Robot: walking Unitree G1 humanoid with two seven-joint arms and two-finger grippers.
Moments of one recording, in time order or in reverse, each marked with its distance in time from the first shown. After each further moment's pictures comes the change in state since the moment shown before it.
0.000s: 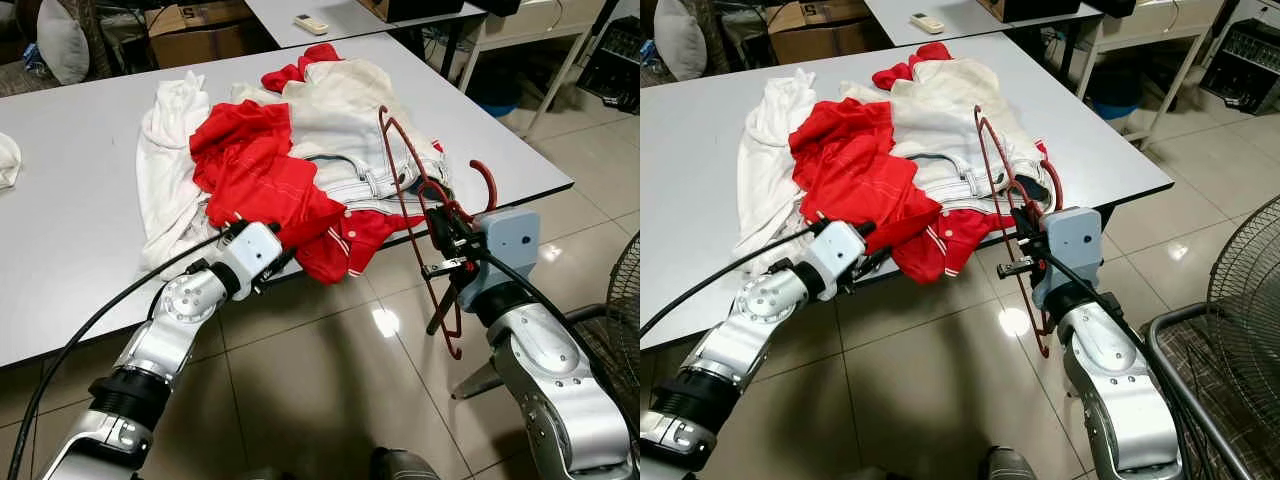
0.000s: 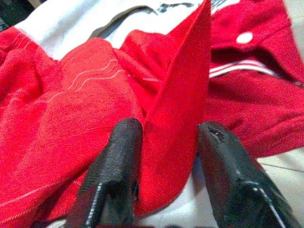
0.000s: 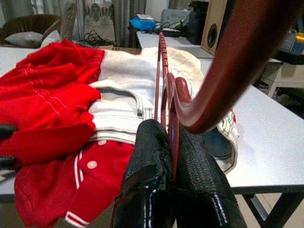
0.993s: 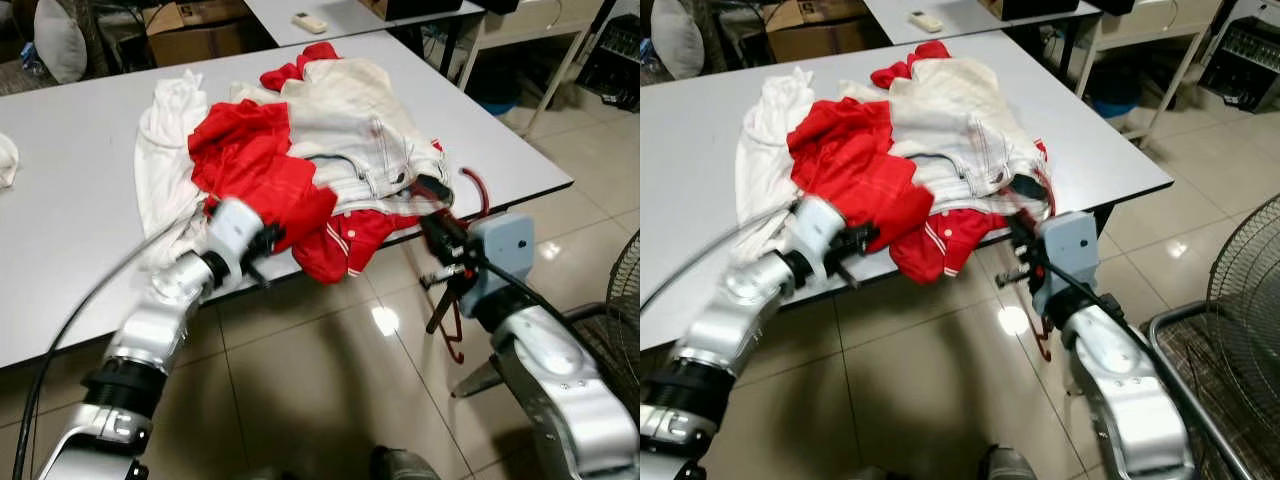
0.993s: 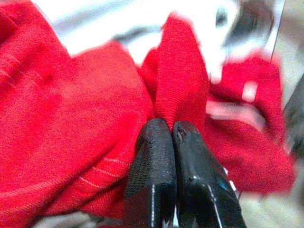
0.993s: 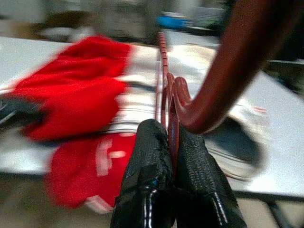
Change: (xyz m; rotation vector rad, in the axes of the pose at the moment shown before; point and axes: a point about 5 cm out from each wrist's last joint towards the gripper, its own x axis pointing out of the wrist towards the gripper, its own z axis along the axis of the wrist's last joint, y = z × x) left arm -0.007 0.025 0.017 -0.362 -0.063 -0.024; right arm -0.008 0.002 -0.001 -0.001 0.002 0.181
